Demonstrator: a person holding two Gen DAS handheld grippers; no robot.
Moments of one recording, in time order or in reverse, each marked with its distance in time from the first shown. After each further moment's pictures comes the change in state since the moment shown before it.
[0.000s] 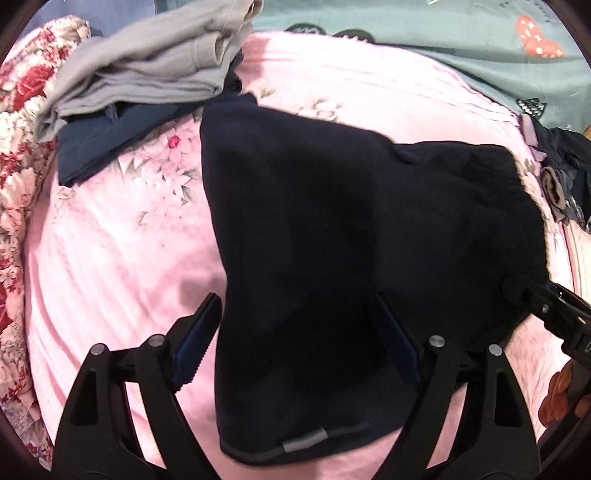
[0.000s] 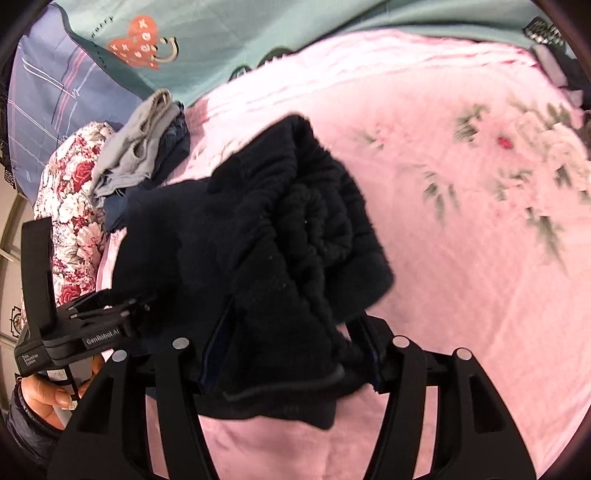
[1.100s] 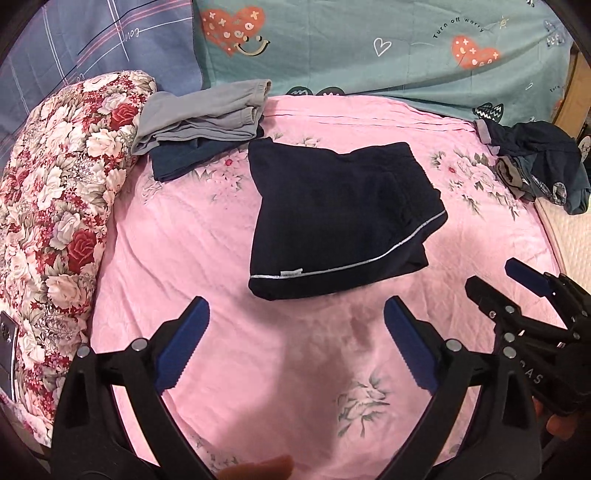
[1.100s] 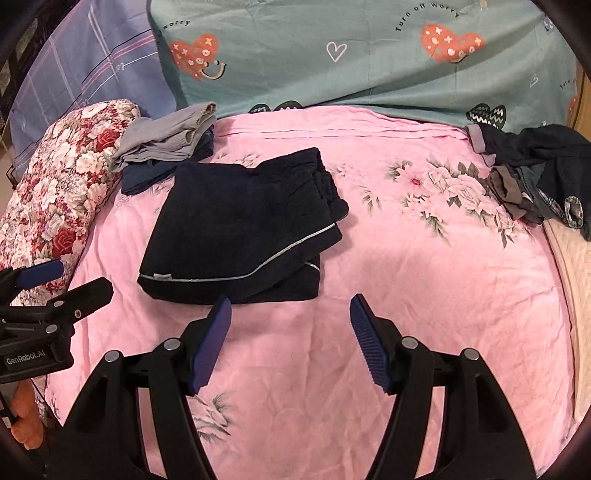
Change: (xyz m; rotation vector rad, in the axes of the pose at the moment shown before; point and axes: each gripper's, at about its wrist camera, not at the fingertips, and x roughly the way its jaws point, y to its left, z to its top) left arm -0.171 -0.031 -0.112 0.032 -0.162 0.088; right arm -0.123 0.073 -0.109 -0.183 -0.168 -0.264
